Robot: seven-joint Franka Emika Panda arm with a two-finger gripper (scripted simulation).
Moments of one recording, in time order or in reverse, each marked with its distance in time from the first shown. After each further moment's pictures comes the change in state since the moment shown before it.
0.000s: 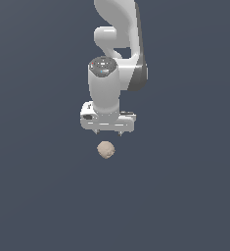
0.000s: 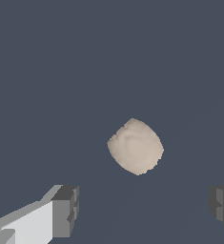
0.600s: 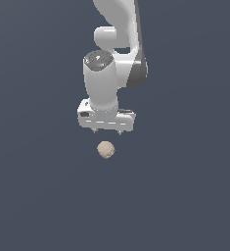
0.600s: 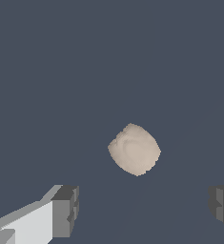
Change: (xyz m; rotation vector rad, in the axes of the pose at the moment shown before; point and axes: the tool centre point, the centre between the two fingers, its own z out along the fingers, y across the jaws) arm 0.007 0.002 -0.016 0.022 0.015 0.041
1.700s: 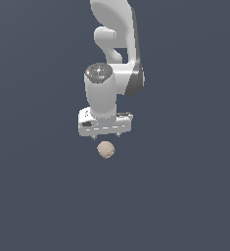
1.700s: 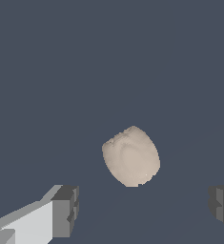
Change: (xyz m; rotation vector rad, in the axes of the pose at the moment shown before) arm 0.002 0.007 0.029 -0.017 -0.007 -0.252
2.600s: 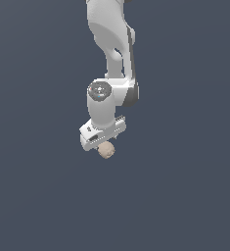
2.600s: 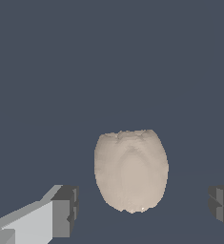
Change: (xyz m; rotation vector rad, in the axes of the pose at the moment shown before) arm -0.003 0.008 0.053 -0.011 -0.014 -0.463
